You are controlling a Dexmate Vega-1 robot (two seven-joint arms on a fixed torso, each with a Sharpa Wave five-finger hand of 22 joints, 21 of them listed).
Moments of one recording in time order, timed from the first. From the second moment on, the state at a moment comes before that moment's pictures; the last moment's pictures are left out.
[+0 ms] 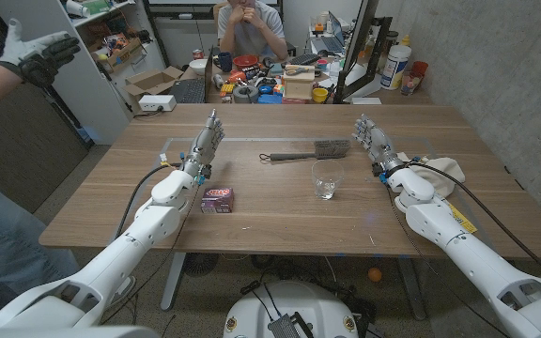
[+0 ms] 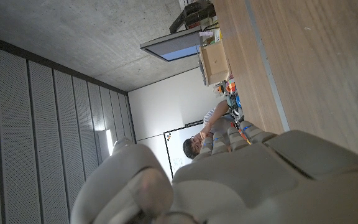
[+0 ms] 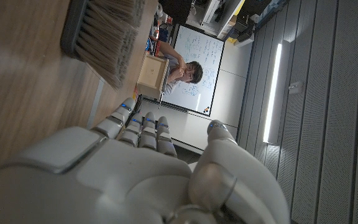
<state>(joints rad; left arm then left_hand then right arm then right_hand) 0.84 0.52 0.37 -1.30 -0.66 -0.27 -0.04 0.37 0.00 -0.07 0.12 0.37 -0.14 0.11 0.19 0.18 -0.13 0.05 0.19 0.18 -0.13 0.06 0.18 0.18 -0.11 -0.03 0.21 0.17 -0.84 -0.51 -0.37 -1.30 0.66 0.28 0.03 0.31 0.09 0.28 0.00 0.18 0.13 0.10 0.19 0.18 0.12 0.09 0.21 0.17 0.03 0.04 0.19 0.18 0.15 -0.04 0.25 0.18</state>
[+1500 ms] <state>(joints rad) 0.83 0.55 0.38 -1.32 -0.65 -0.23 -0.05 0.38 0.01 -0.07 0.12 0.37 -0.15 0.10 0.19 0.18 -0.13 0.04 0.19 0.18 -0.13 0.05 0.18 0.18 -0.13 -0.04 0.21 0.18 -0.97 -0.74 -0.33 -1.62 0.42 0.13 -0.19 0.39 0.09 0.31 -0.07 0.19 0.16 0.11 0.19 0.18 0.17 0.11 0.21 0.18 0.08 0.07 0.19 0.18 0.19 -0.03 0.25 0.18</state>
